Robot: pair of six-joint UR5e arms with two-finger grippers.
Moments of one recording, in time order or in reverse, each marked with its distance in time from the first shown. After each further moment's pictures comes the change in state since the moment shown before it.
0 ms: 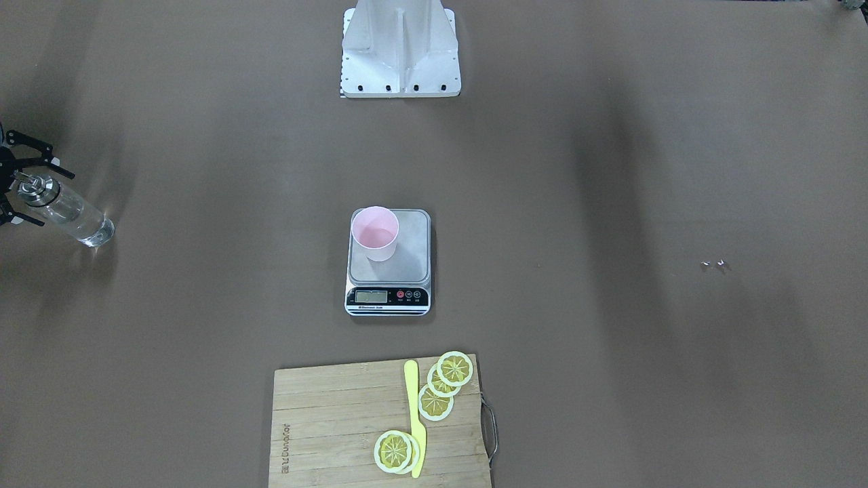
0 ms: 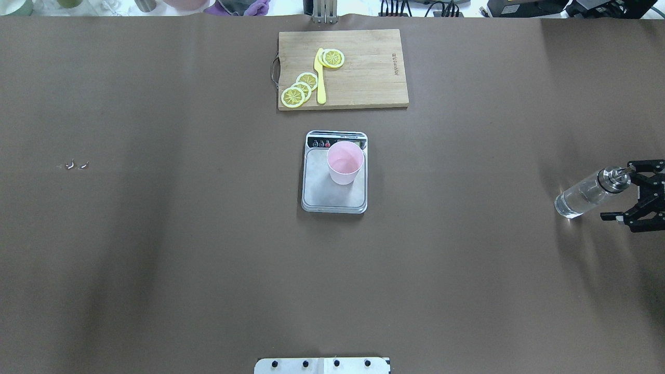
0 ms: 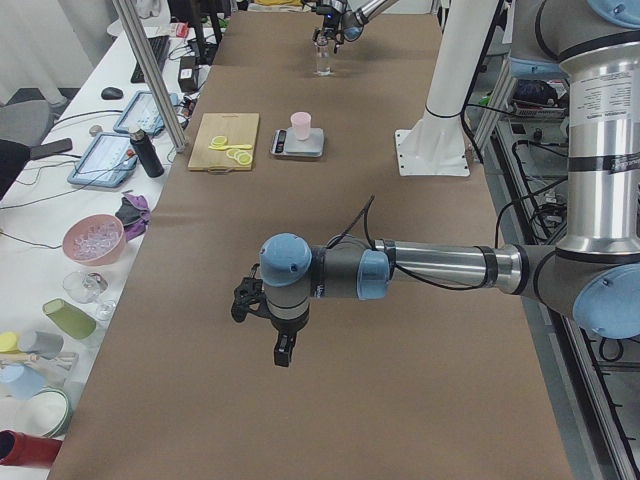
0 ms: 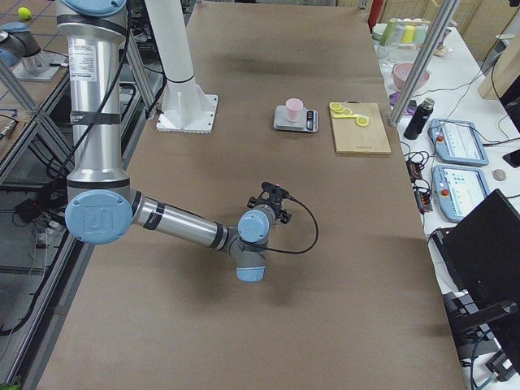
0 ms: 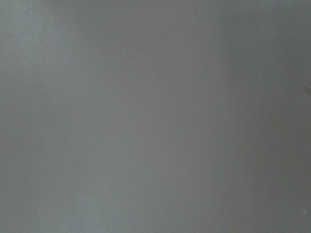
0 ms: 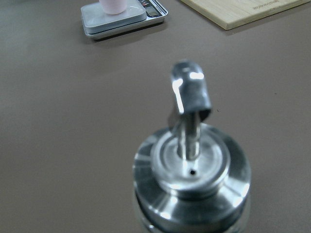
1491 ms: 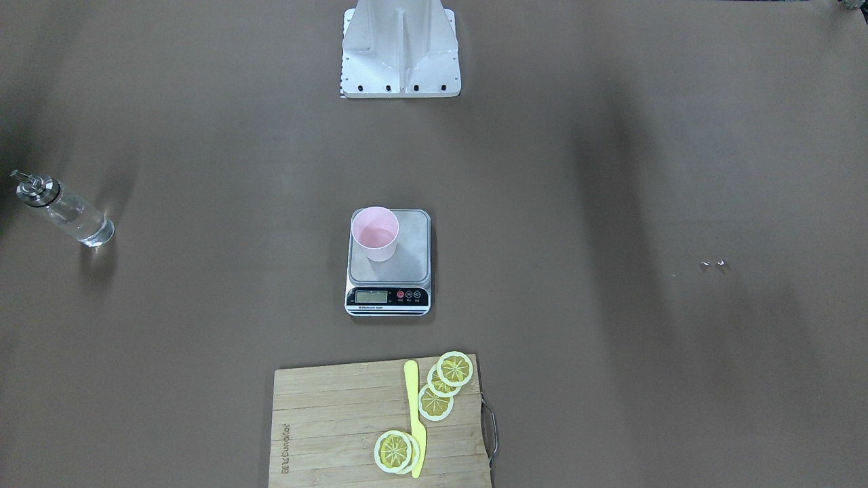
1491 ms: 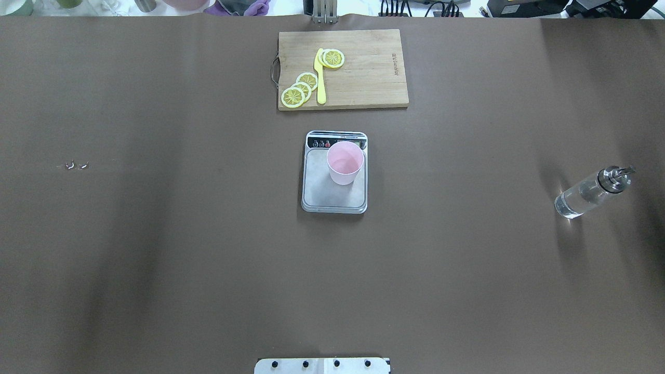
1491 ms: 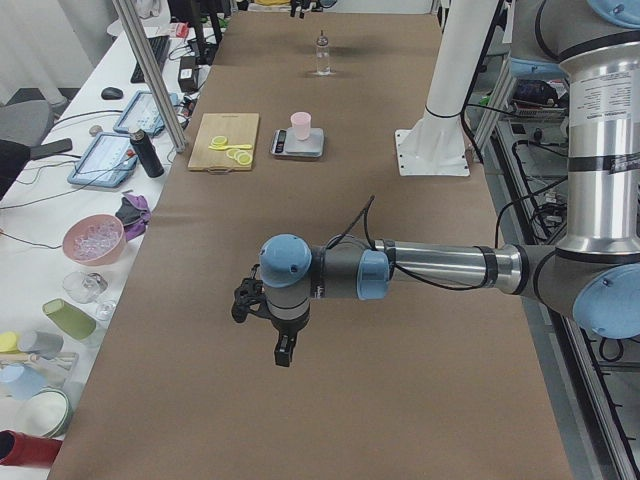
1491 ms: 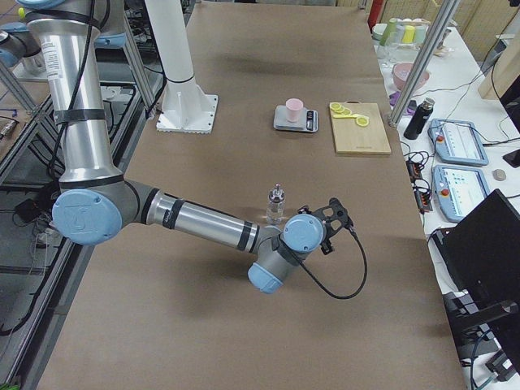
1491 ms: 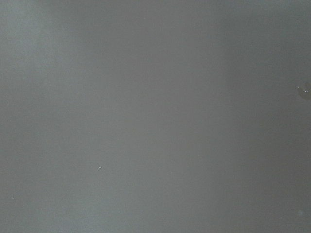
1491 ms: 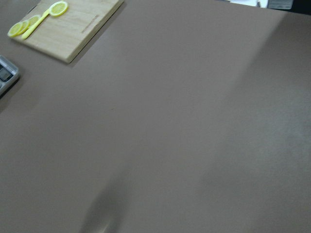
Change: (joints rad) left arm 0.000 0.005 0.004 0.000 -0.007 0.003; right arm 0.418 0.181 0.010 -0.819 0.186 0.007
